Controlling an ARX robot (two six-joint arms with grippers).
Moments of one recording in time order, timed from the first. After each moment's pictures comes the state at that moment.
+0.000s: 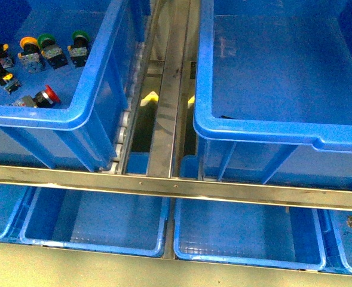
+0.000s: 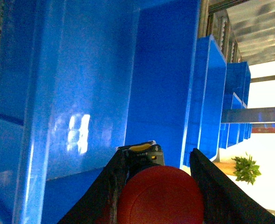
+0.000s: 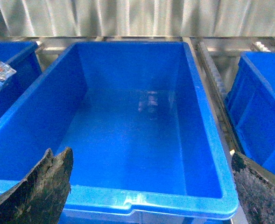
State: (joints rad) left arm -0.43 1.79 1.30 0.08 0.52 -0.89; right arm 0.00 0.00 0.02 0.00 0.00 0.00
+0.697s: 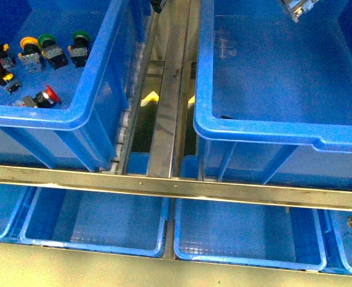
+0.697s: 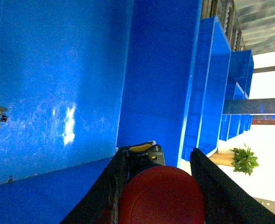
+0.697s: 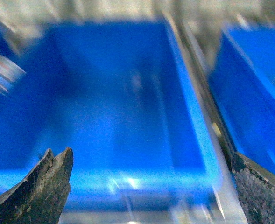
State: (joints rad) left arm -0.53 1.88 1.37 0.08 0.47 -0.95; right arm 0.05 0.07 0.06 -0.11 0.15 0.02
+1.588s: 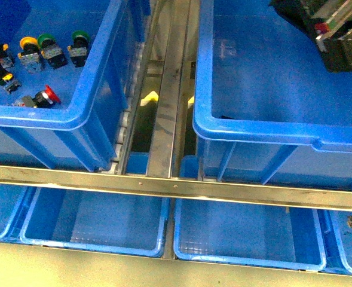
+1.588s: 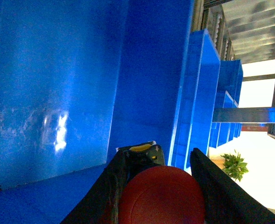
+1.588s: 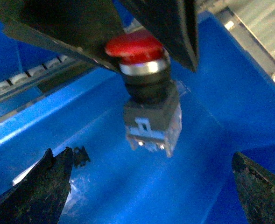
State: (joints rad) left arm -0.51 1.88 1.40 0.10 0.48 -0.99; right arm 0.45 1.31 0.71 0.26 0.09 -0.59
